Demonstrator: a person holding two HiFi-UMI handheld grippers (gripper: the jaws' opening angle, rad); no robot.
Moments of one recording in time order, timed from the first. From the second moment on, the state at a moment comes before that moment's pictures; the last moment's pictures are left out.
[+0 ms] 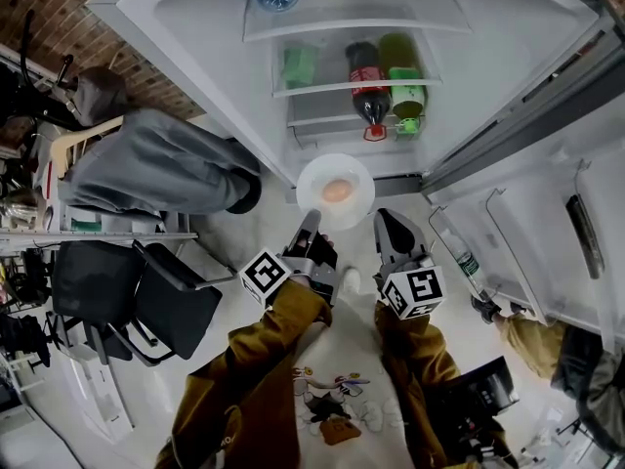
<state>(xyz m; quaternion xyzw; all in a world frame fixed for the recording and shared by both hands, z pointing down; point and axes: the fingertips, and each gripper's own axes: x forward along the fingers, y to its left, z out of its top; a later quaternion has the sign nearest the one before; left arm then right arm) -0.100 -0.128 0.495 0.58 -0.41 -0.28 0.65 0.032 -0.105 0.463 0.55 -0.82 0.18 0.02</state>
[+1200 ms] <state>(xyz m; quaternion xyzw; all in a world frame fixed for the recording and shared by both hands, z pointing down) -0.110 -0.179 0.552 0.55 -0.49 -0.29 0.61 0.014 -0.154 0.507 0.53 -0.83 0.18 0.06</state>
